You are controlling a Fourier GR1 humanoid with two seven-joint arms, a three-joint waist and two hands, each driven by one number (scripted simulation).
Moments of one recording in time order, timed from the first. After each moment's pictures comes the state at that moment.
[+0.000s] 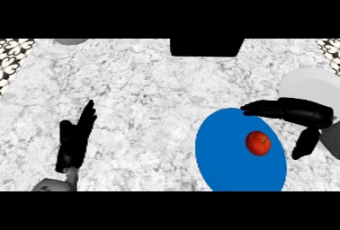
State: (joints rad) left arm -0.05 0.27 -0.22 -1.45 0.10 0.32 0.20; right arm -0.57 -0.79 0.64 -1.02 0.32 0.37 -0.86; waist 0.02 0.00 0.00
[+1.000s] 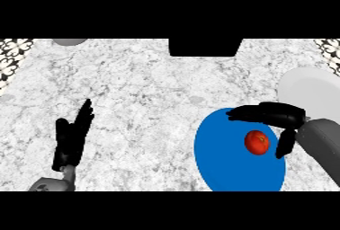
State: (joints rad) left arm -0.05 0.24 -0.16 -1.45 0.07 0.28 0.21; right arm -0.61 -0.65 0.67 -0.86 0.47 0.33 -0.89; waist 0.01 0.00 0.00
